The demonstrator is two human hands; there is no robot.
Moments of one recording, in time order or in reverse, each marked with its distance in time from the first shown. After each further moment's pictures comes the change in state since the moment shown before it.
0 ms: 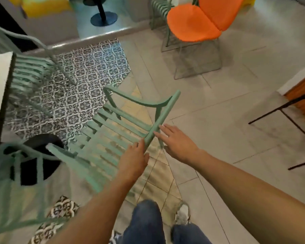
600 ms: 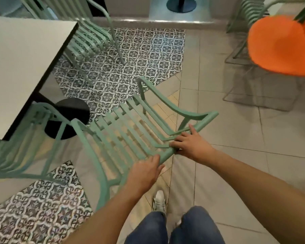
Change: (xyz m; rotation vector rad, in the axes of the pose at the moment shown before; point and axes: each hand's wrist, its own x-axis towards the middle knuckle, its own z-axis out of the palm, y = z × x) left_hand 0.119 0.034 -0.008 0.030 0.027 -0.203; right_hand 0.196 0.138 -0.033 -0.135 -0.261 -0.587
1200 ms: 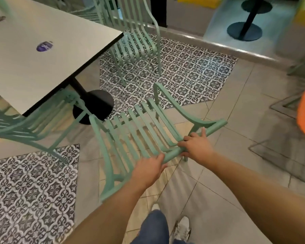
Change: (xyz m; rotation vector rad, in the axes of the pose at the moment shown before) left_hand 0.175 0.080 -0.045 -0.107 0.032 -0.369; right_hand 0.093 0.196 -0.069 -0.192 -0.130 -0.151
